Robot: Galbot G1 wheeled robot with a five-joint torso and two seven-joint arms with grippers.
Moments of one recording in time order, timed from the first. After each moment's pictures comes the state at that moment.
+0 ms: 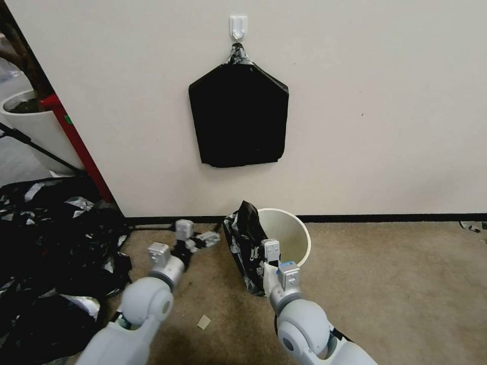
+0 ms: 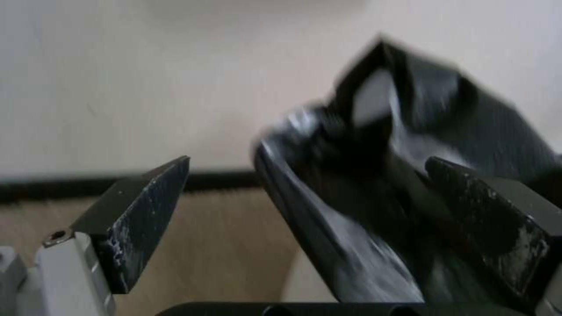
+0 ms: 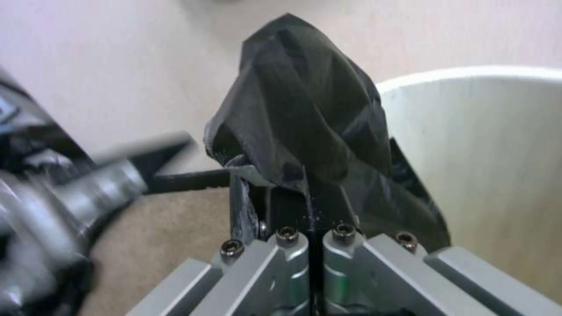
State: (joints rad) left arm 1.29 -1.21 -0.26 -1.91 -0.57 0.32 -0.05; right arm -1.22 1.27 -0.12 1.94 0.55 -0.24 0.51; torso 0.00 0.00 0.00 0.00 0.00
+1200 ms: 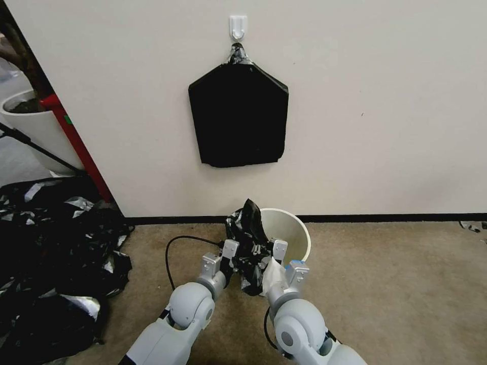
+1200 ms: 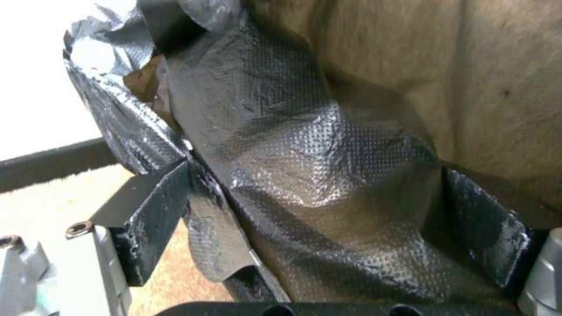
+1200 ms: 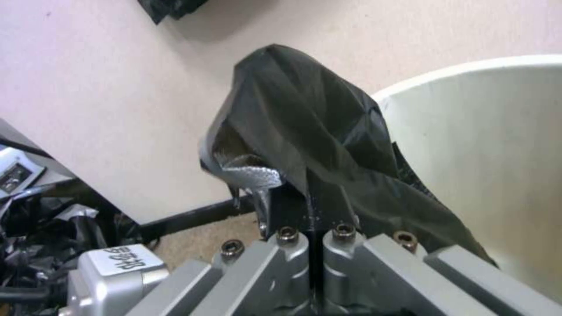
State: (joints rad) left arm 1.17 -1.26 -0.07 -1.73 -0.33 0.36 0.02; right arm -1.25 1.31 -0.07 1.95 0.63 -0.15 0.49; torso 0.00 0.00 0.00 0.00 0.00
